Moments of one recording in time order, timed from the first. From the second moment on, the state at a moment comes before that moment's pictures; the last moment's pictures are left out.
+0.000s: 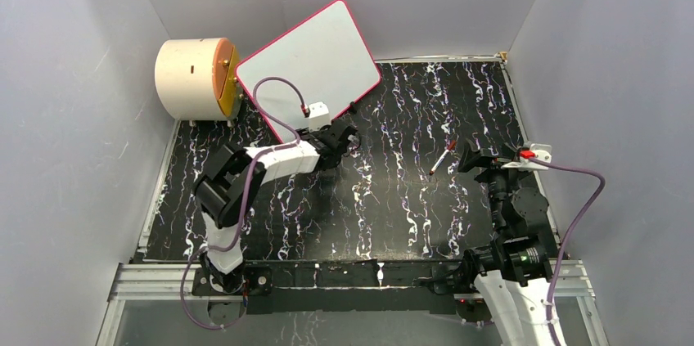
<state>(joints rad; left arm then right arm) -0.76 1.85 1.15 -0.27 -0.77 -0.81 0.21 0.22 0.49 -0.16 0.22 0.16</state>
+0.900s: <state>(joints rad) -0.69 2.11 1.35 -0.20 -0.86 -0.83 0.23 0.20 0.47 -0.16 0.22 0.16</state>
